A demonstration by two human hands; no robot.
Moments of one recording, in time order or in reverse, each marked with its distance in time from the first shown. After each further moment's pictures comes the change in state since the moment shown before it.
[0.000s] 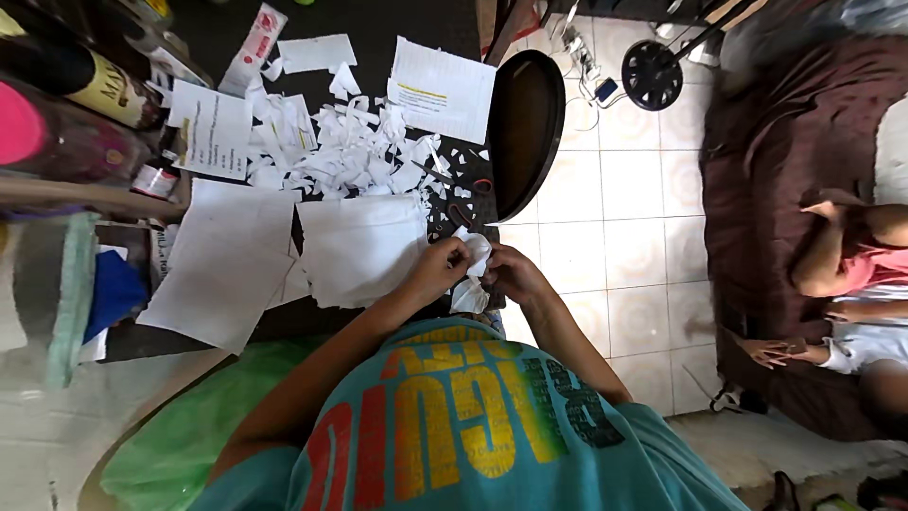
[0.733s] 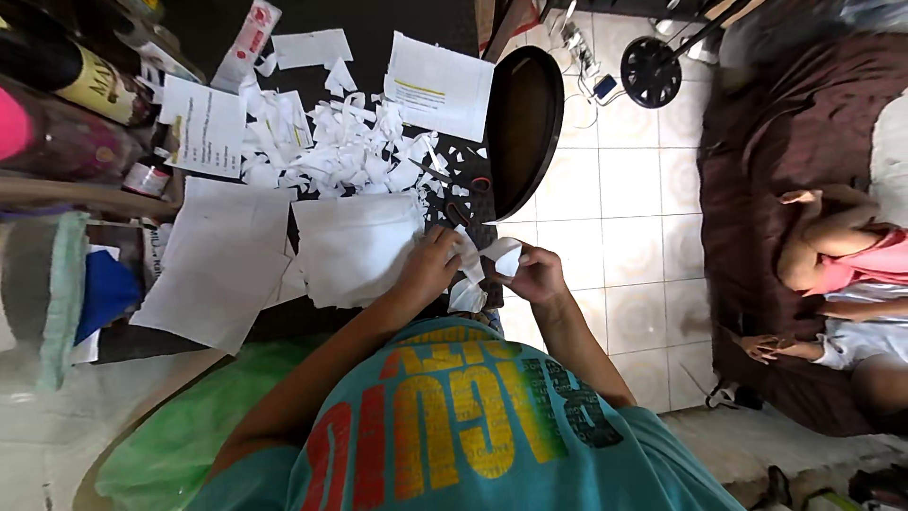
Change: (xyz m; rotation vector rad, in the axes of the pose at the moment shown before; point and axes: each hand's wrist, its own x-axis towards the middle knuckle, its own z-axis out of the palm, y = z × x) left_hand 0.006 -0.008 -0.001 0.348 0.063 0.036; right_hand -0.017 -0.007 -0.018 0.324 -0.109 -0.146
